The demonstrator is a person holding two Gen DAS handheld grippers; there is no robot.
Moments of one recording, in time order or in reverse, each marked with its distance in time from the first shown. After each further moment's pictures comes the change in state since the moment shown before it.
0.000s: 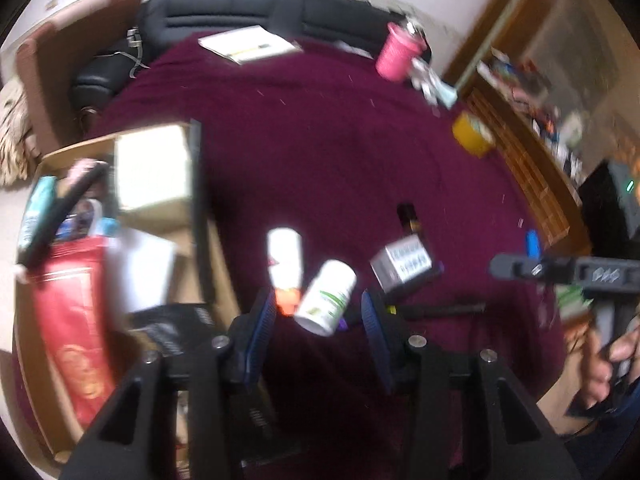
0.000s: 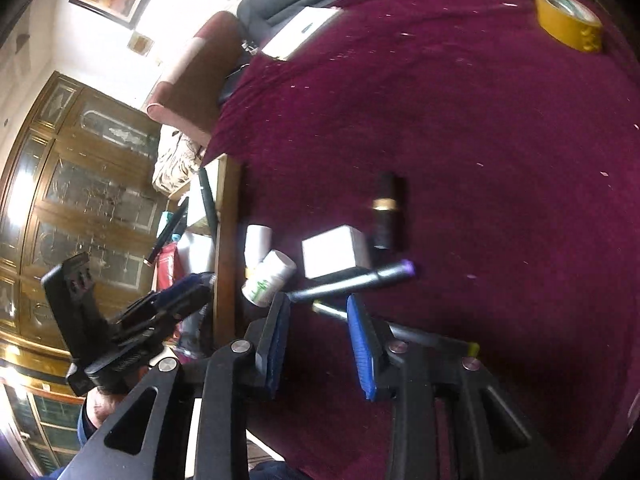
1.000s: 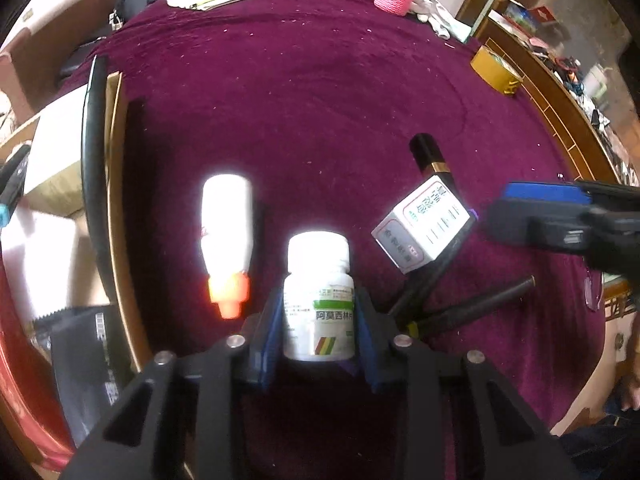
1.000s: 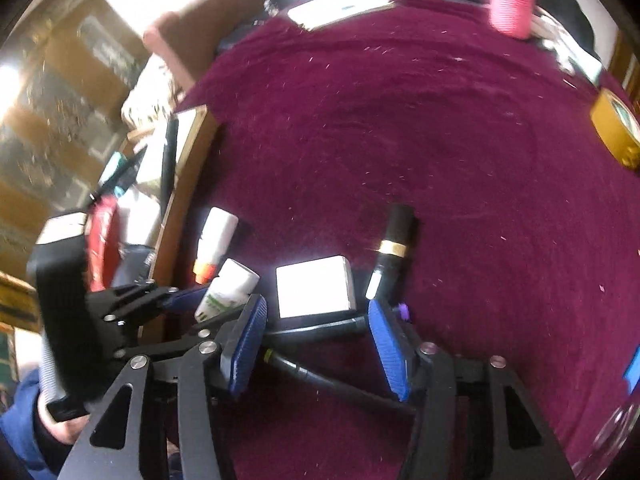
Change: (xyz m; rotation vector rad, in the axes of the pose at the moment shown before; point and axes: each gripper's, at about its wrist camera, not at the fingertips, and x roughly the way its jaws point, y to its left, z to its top) left arm 0.082 -0.024 -0.007 0.033 0.135 0.065; right arm 0.069 0.044 0.024 -0.319 0.091 -0.257
